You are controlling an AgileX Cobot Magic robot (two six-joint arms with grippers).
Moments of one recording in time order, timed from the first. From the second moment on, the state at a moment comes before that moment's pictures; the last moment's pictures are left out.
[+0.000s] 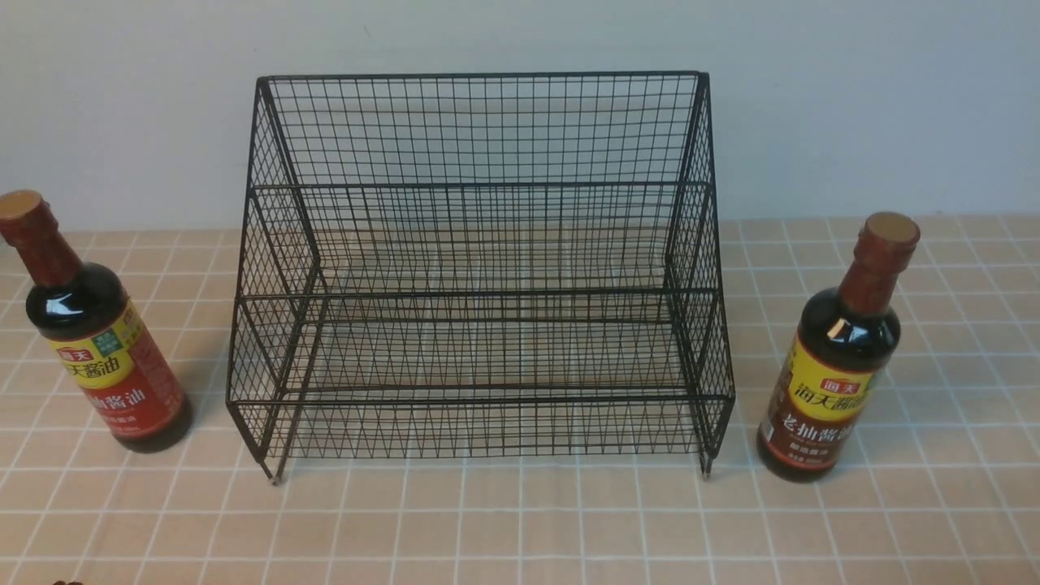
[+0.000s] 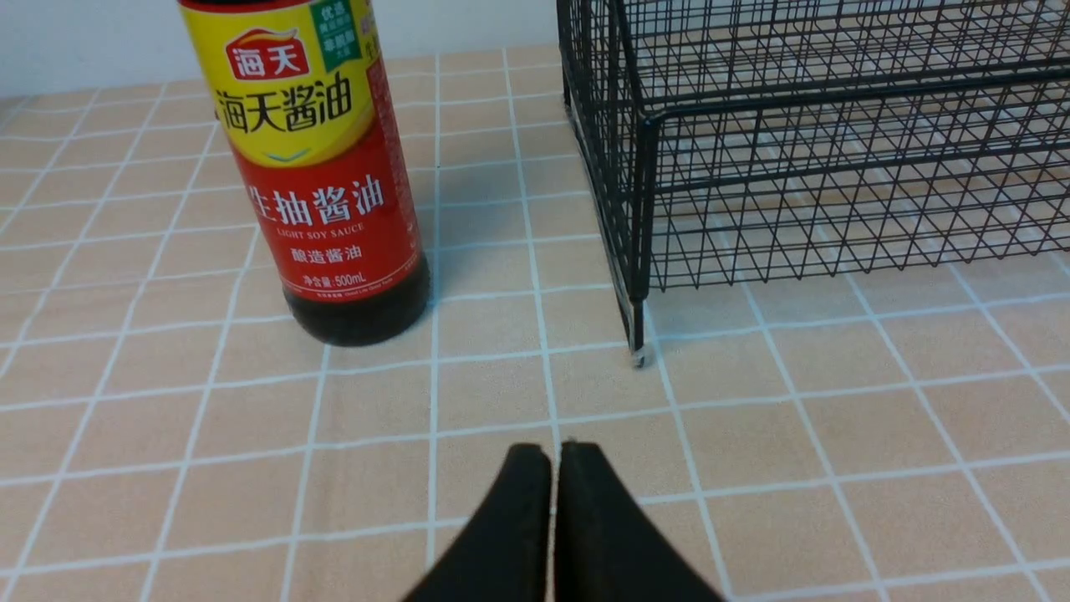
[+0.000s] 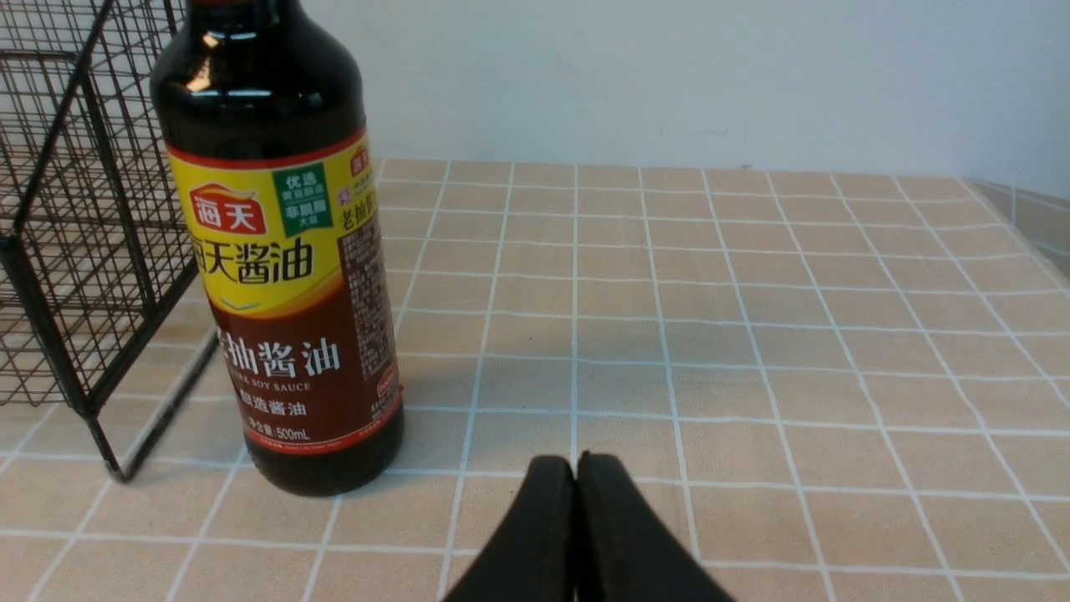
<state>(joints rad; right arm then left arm) 0.01 -0.01 0.02 -0.04 0.39 0.04 -0.07 -0.01 0.02 -0.04 0.39 0.07</state>
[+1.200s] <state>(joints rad) 0.01 -0.01 0.02 -0.04 0.39 0.04 -0.07 0.77 -0.40 -0.33 -0.41 0.26</state>
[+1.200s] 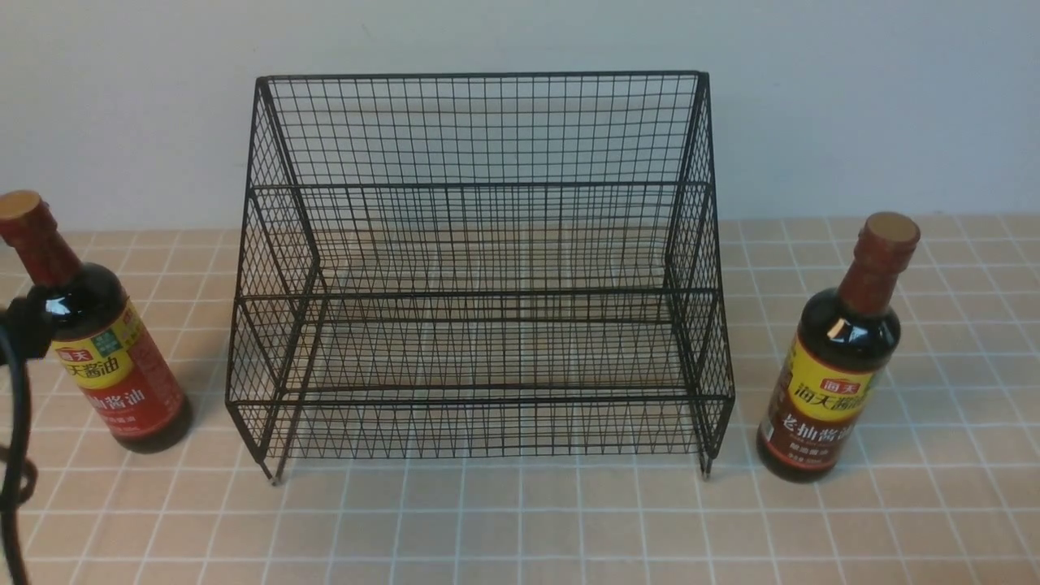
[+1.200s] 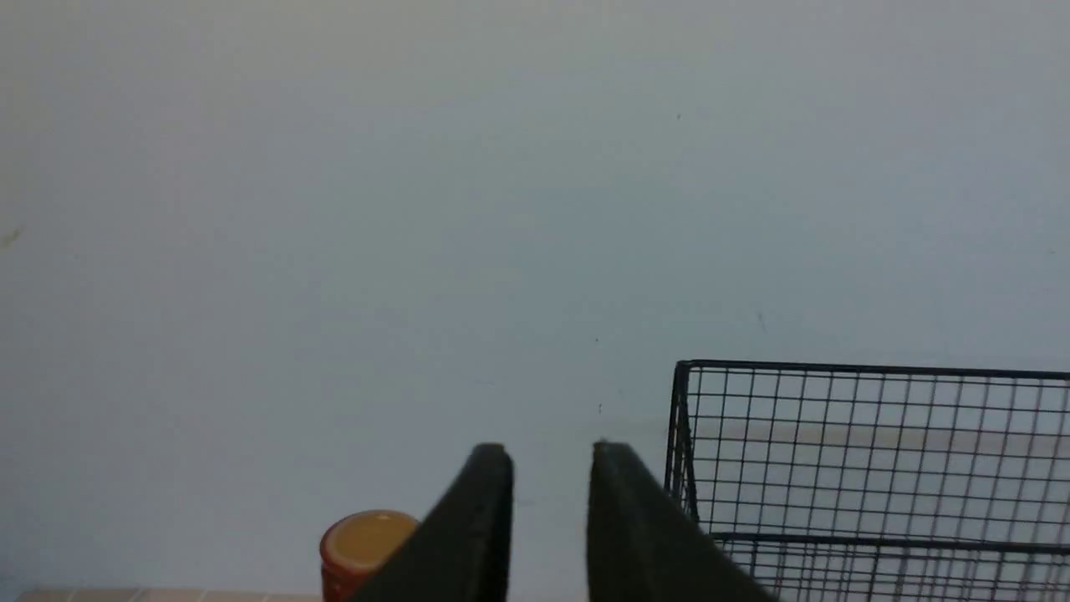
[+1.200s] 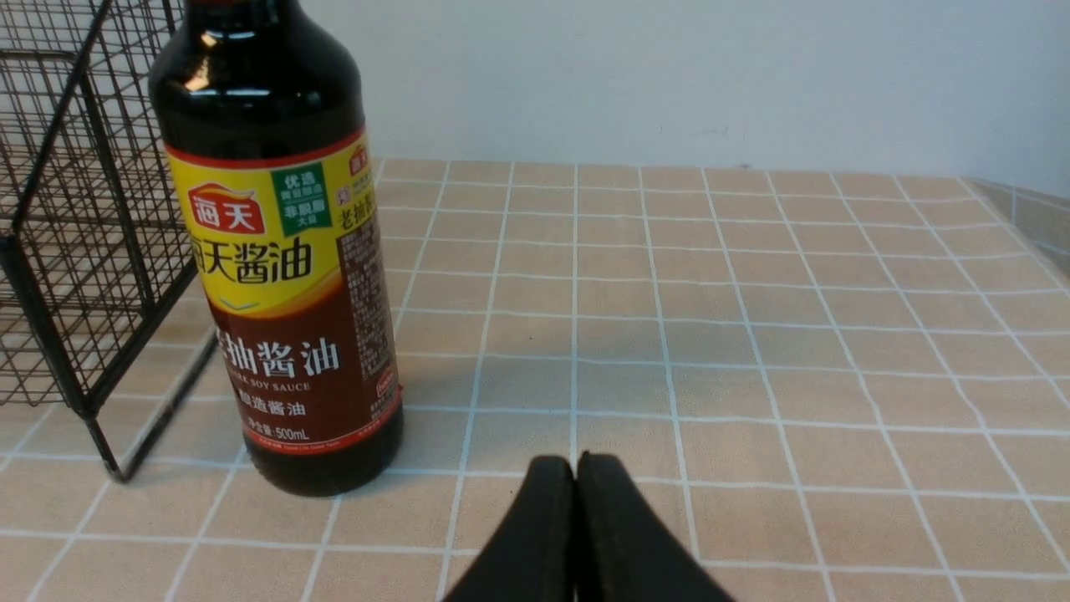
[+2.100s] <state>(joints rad) 0.01 -0.01 0.02 -0.04 0.39 0.04 -0.05 1.31 -0.64 -0.79 -0.67 0.59</state>
